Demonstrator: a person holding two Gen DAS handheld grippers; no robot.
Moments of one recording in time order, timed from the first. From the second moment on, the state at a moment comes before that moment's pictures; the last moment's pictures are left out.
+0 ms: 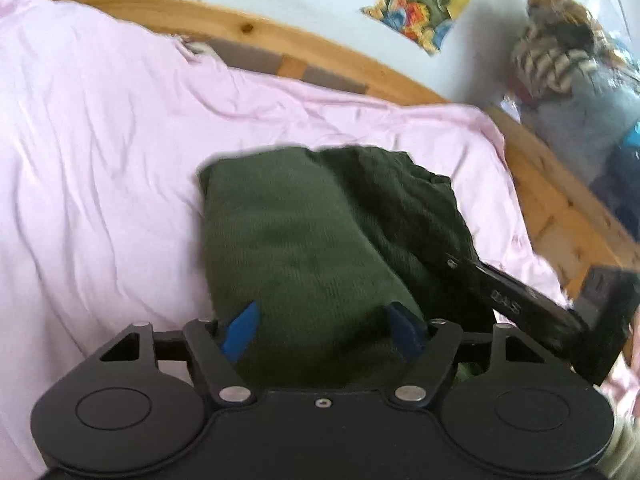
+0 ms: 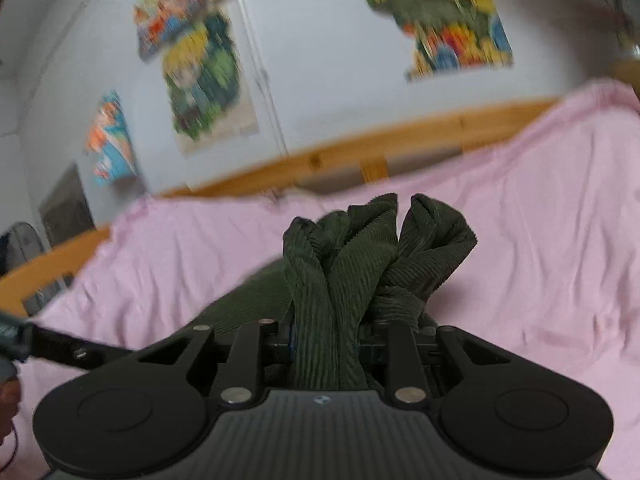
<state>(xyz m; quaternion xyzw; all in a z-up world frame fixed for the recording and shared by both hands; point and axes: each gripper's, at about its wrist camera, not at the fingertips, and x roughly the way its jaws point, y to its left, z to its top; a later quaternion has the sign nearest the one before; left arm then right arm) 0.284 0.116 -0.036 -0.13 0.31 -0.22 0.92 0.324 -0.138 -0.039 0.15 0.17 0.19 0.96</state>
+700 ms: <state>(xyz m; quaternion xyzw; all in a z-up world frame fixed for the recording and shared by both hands) 0.225 0.099 -0.014 -0.17 0.29 -0.11 0.94 0.249 -0.166 -0.006 0.13 0.15 0.14 0.97</state>
